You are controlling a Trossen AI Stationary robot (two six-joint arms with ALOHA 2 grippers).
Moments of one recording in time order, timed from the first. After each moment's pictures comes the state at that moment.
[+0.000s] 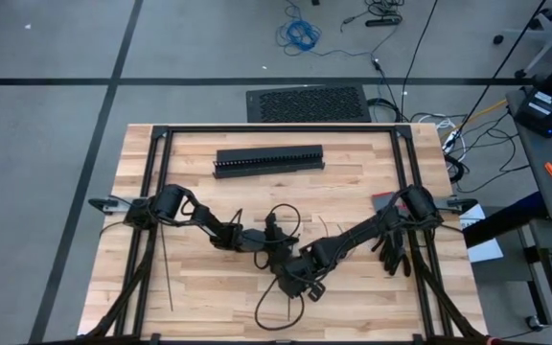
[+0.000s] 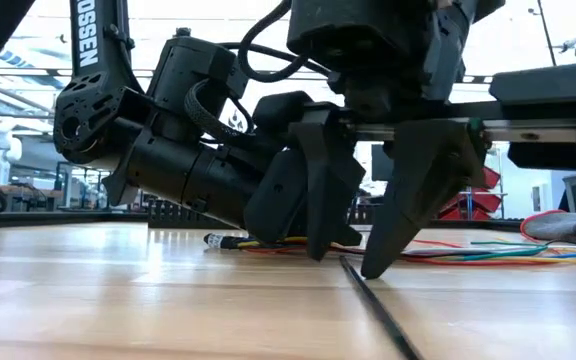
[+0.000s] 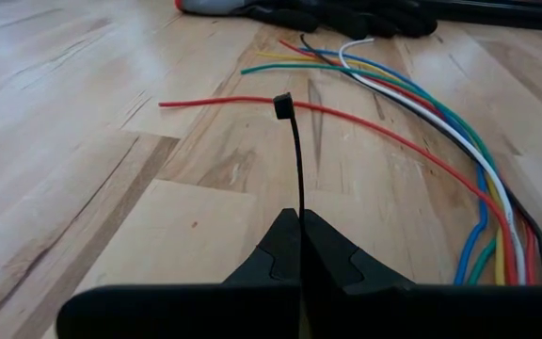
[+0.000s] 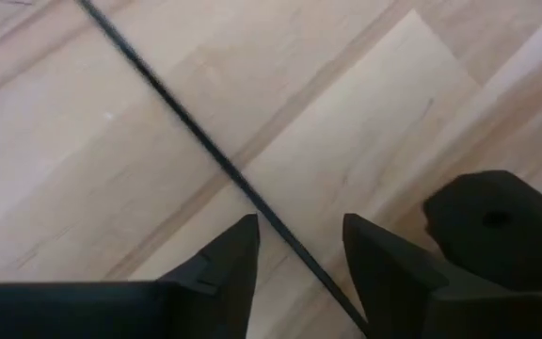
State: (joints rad) left arm -0.24 2.22 0.85 1.03 -0.32 -0.18; right arm 0.40 2.09 1.40 -0.45 -0.03 -0.42
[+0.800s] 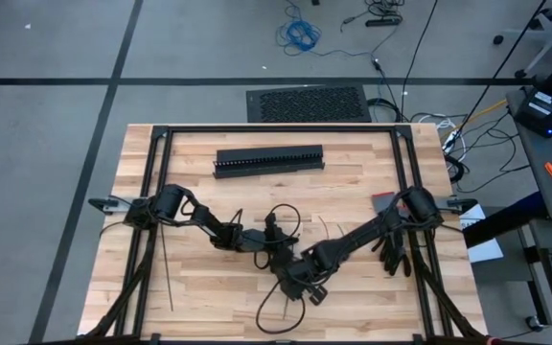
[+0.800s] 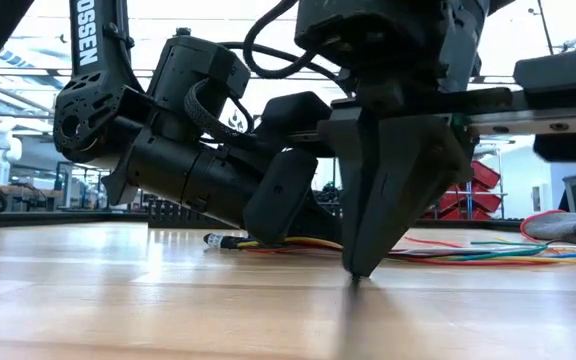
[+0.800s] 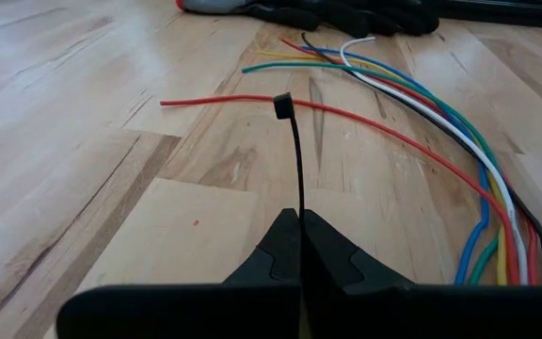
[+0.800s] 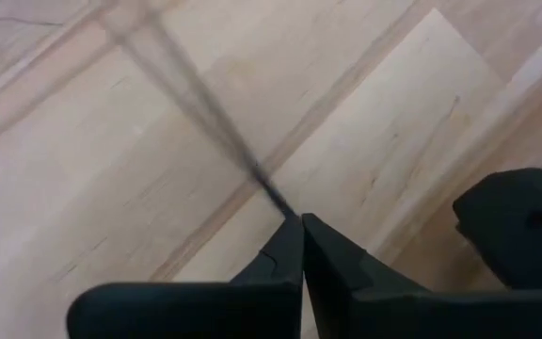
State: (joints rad) left arm -0.24 2.22 0.85 1.02 -0.32 -0.18; right arm 0.42 2.08 1.40 -0.46 -0.04 -0.35
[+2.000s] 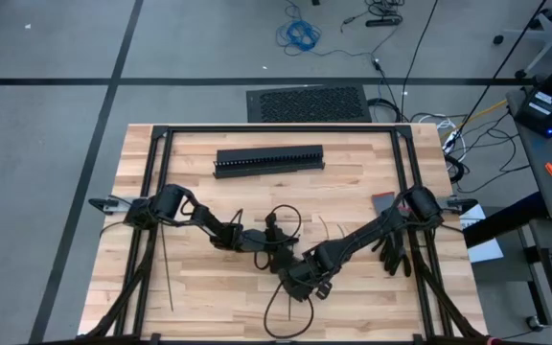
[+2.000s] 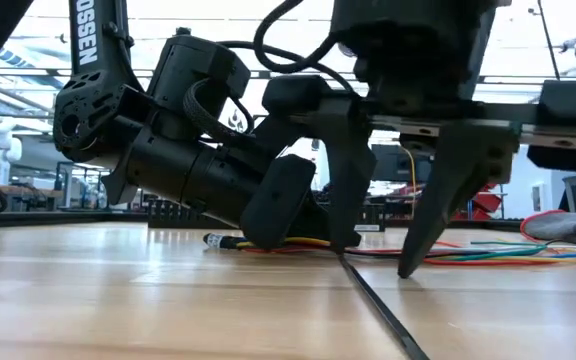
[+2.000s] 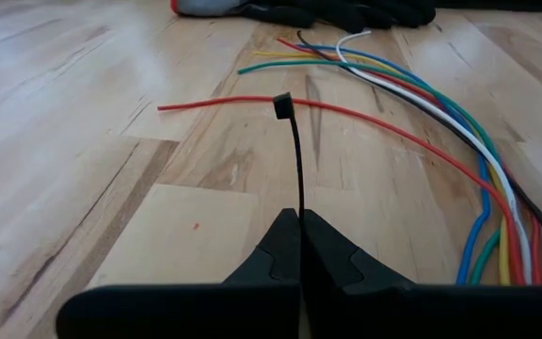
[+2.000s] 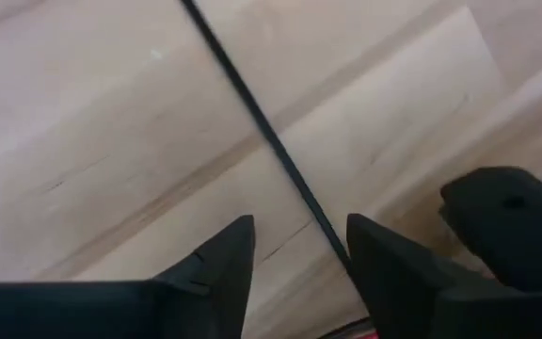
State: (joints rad) left arm -0.24 2.22 0.85 1.01 -0.32 -0.13; right arm 0.43 2.06 1.41 -0.53 0.01 -0.57
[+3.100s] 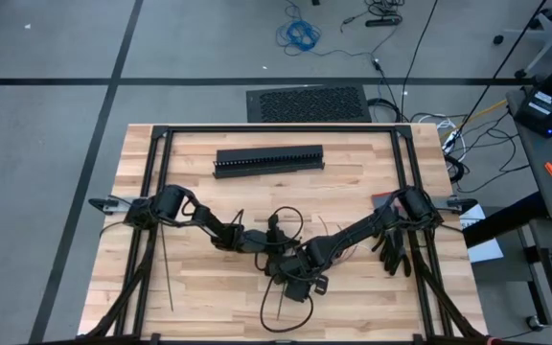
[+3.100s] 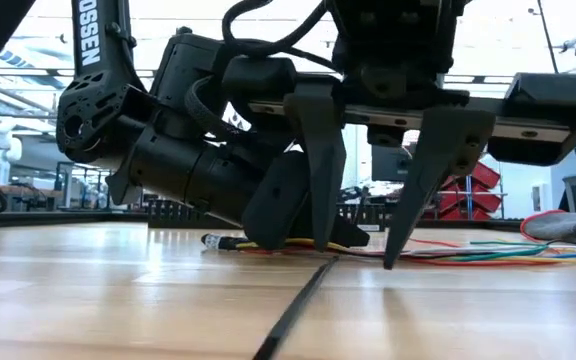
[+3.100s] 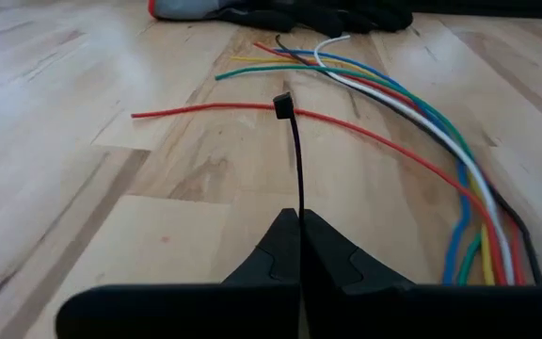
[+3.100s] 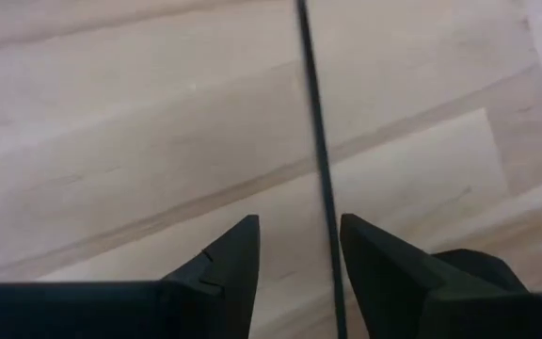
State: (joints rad) left arm -0.24 2.23 0.87 1.03 -0.28 -0.12; right arm 0.38 2.11 1.49 -0.55 -0.15 -0.83
